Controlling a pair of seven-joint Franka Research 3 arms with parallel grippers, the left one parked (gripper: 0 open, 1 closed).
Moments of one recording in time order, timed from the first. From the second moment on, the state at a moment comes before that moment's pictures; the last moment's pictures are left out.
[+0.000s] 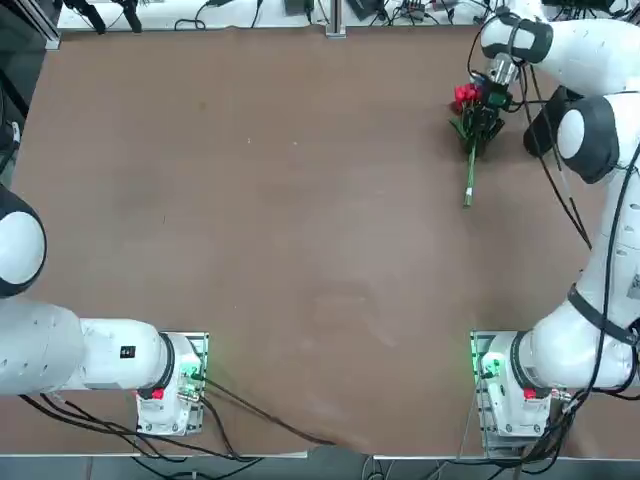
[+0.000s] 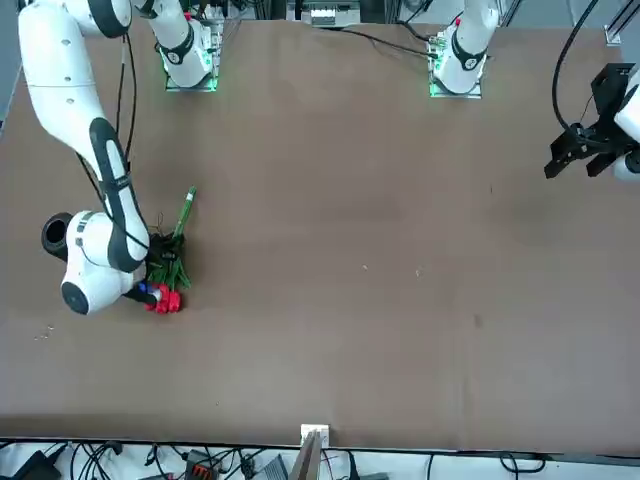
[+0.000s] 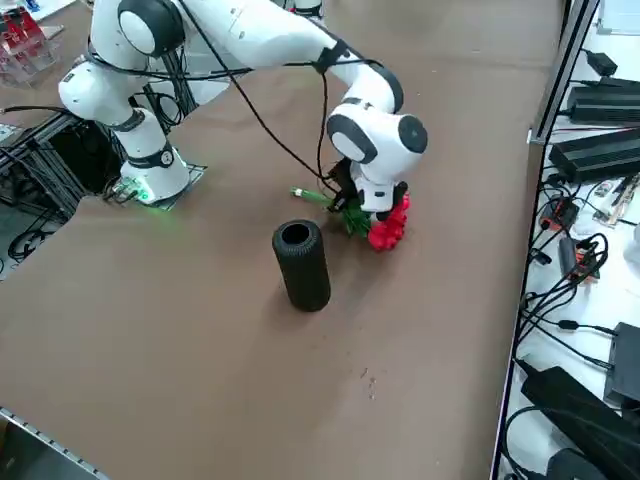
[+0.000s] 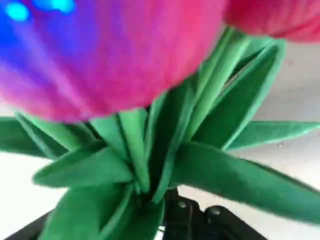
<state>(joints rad) 0.00 0.77 -0.01 -1.46 0.19 1.66 0.10</state>
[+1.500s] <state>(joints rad) -0.12 0.19 -0.22 -1.47 -0.01 1.94 0.11</state>
